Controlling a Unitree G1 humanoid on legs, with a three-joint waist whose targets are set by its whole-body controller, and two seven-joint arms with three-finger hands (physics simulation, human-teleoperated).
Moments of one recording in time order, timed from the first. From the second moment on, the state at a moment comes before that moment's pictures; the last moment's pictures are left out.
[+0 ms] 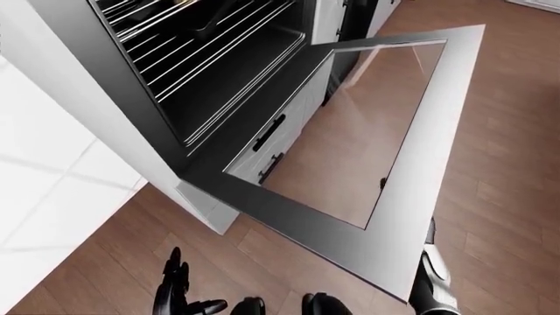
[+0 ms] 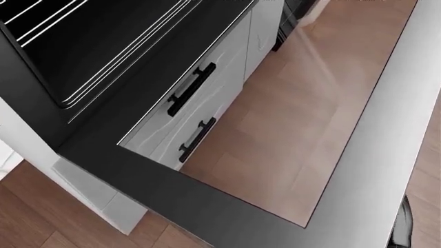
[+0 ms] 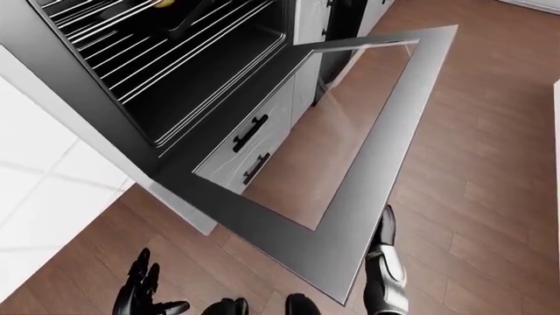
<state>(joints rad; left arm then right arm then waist) -0.14 0.18 0.25 1.37 -0.29 -0.83 -0.32 -0.21 -0.18 -0.23 0.63 0.60 -0.33 0.40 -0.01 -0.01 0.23</state>
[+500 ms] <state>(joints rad) -0.14 0.19 0.26 1.38 -0.29 -0.82 -0.34 -0.21 -0.15 -0.21 0.11 0.56 0.04 0.25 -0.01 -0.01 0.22</state>
